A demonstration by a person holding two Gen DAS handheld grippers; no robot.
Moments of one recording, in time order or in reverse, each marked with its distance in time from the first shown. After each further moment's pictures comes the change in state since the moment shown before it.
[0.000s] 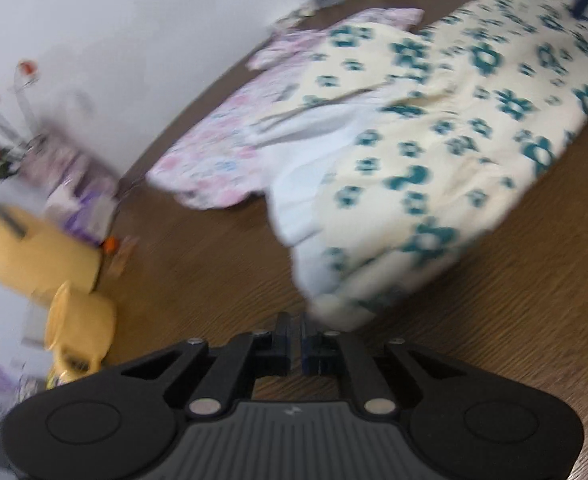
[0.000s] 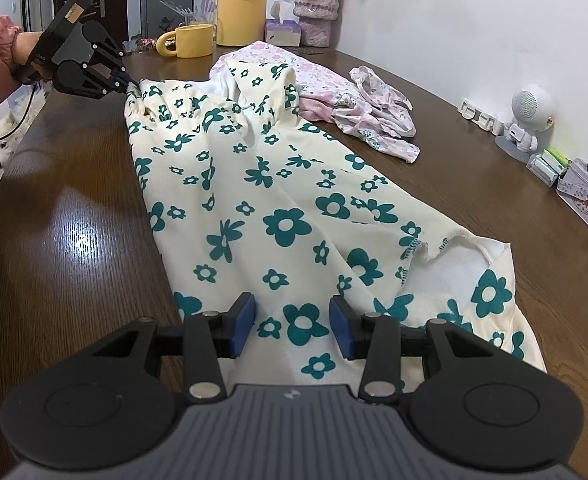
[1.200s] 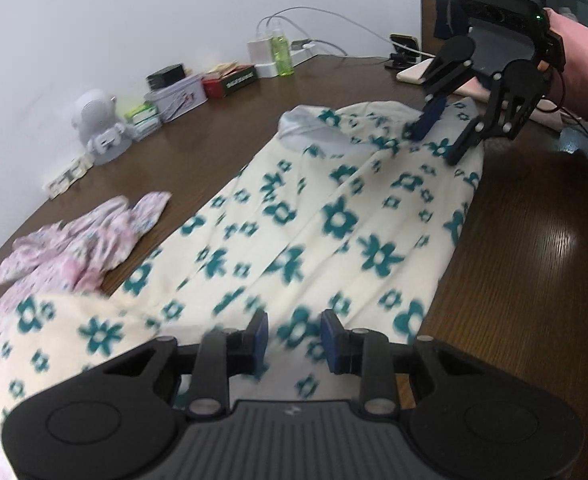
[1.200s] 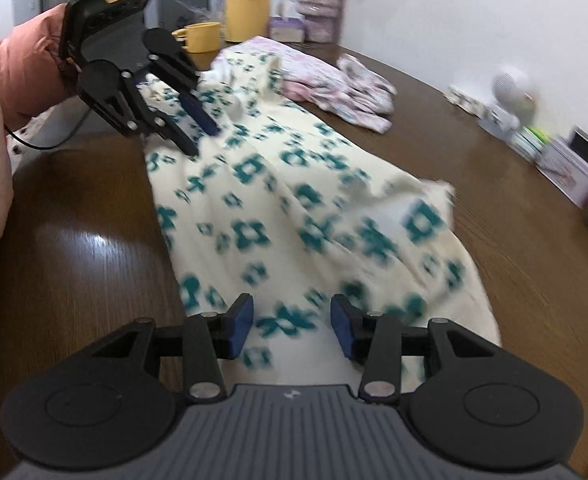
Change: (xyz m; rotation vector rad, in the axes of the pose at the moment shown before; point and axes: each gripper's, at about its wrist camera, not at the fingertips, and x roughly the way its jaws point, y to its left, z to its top) left arm -0.003 -0.130 0.136 0.126 -0.353 -0.576; right arm -0.052 -0.053 -0.053 -0.019 0.002 0.055
